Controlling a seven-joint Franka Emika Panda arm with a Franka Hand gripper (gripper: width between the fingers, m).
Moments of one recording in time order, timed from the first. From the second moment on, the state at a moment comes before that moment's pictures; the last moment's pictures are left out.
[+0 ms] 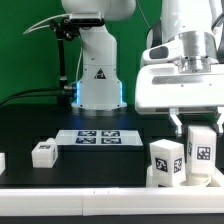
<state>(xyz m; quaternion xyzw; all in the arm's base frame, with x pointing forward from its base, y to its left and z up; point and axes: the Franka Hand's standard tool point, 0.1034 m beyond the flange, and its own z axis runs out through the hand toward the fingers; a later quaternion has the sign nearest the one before) 0.599 0.123 0.085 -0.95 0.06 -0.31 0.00</state>
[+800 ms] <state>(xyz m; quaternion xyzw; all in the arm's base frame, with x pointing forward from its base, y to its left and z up) 0.599 0.123 0.085 -0.95 0.06 -0.30 0.00</state>
